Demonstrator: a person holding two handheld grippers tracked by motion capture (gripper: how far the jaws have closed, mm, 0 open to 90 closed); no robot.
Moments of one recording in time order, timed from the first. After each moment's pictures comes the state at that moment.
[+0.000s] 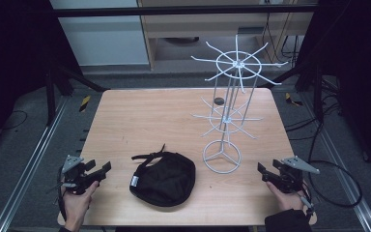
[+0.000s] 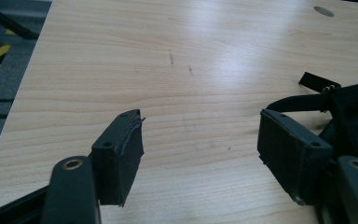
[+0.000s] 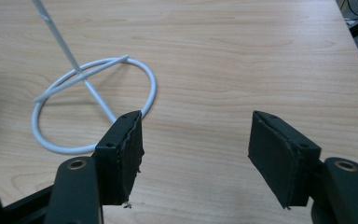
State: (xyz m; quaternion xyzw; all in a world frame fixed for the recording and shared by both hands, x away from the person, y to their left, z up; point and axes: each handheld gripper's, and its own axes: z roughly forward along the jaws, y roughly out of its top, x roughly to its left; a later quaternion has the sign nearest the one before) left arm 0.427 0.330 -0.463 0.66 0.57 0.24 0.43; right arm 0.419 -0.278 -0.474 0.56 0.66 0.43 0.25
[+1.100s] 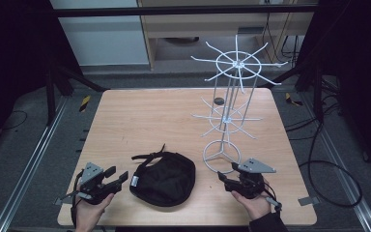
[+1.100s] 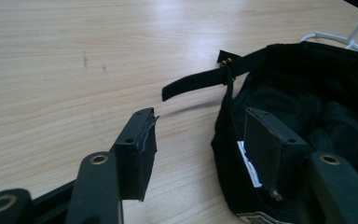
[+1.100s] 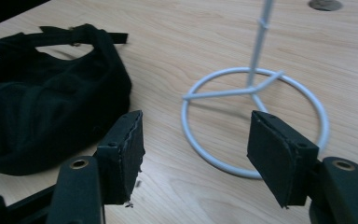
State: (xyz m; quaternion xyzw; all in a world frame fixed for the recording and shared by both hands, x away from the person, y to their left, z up) left arm 0.400 0.277 -0.453 0.72 0.49 0.22 0.44; right arm 0.413 -0.172 -0.459 0.43 0.75 0.46 0.20
